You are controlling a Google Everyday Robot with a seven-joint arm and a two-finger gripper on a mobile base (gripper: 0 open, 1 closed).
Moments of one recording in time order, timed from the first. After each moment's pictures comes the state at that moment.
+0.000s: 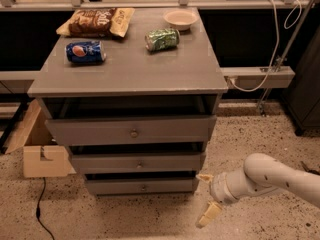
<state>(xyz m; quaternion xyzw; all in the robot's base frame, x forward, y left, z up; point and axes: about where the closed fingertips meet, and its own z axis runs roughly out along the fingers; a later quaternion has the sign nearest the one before) 0.441 -0.135 0.478 -0.59 0.73 0.26 0.24</state>
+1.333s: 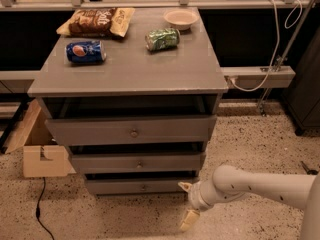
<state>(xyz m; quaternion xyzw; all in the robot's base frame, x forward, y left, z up) 0.451 -0.083 0.380 -0.63 0.71 0.22 0.22</state>
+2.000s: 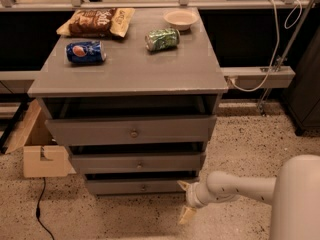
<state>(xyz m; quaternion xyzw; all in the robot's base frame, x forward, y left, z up) 0.503 -0.087 0.292 -0.65 0.69 0.17 0.25</state>
